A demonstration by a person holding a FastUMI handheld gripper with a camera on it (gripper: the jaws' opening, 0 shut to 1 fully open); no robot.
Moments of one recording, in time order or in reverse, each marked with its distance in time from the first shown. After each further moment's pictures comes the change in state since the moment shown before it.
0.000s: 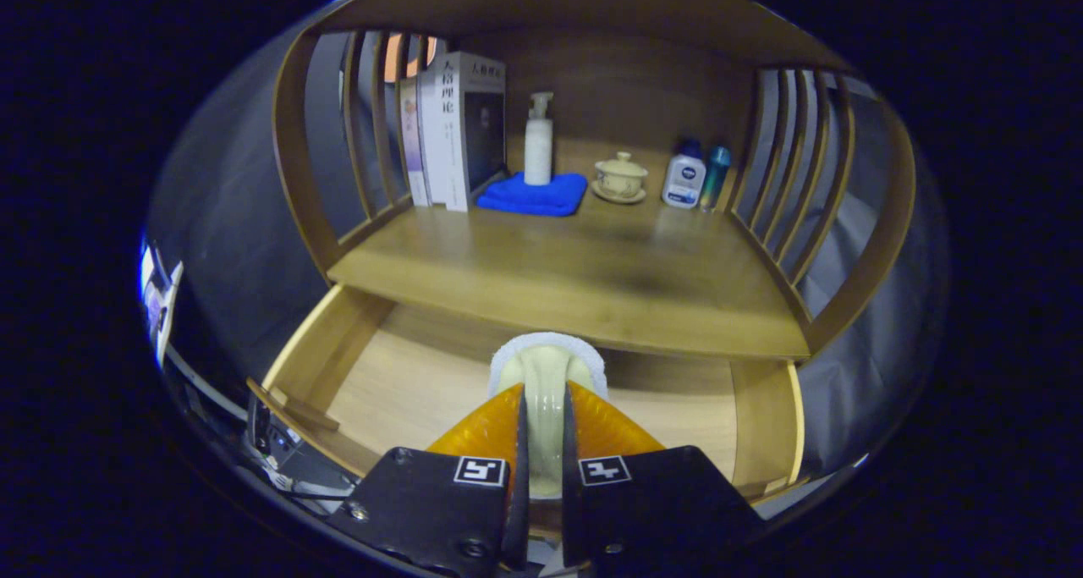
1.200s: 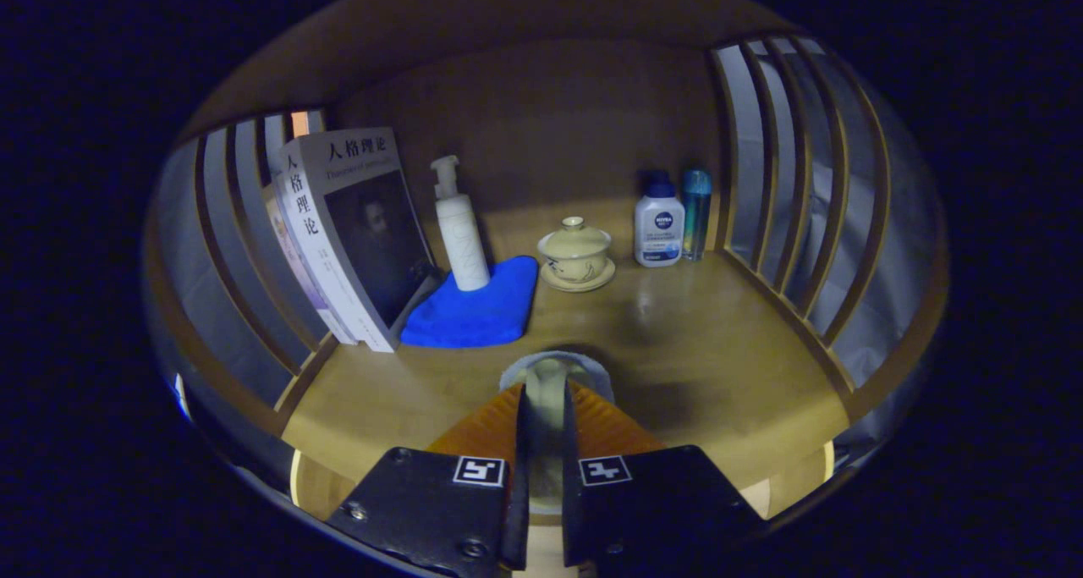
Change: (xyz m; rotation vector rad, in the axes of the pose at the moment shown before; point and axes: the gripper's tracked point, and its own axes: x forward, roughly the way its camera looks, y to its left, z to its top) arm 0.114 -0.040 0.117 0.244 -0.155 -0.038
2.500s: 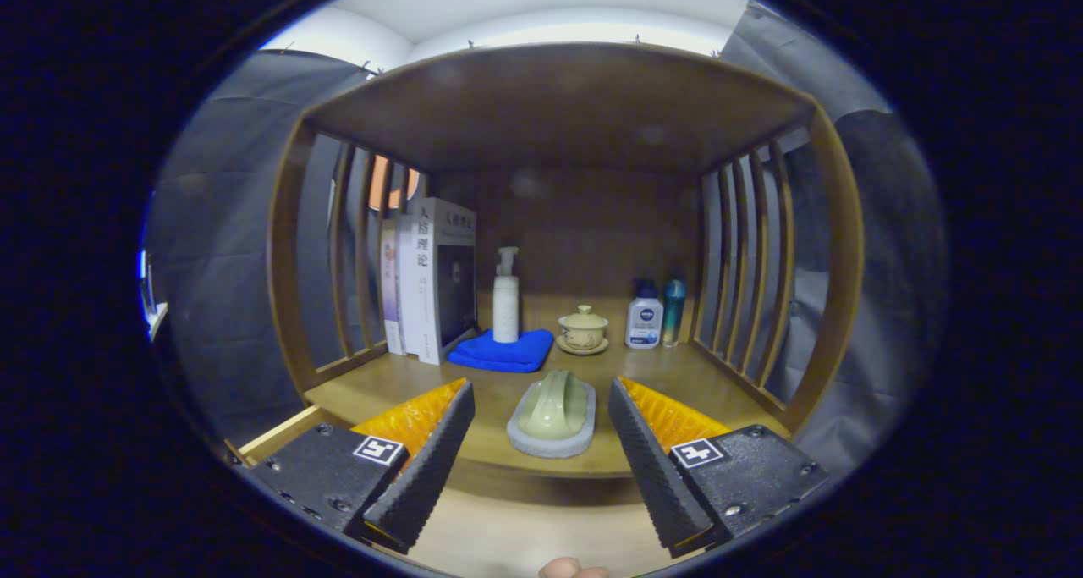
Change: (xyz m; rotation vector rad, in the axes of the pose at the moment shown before) arm -0.143 0.006 -0.040 -0.224 -0.471 0.044
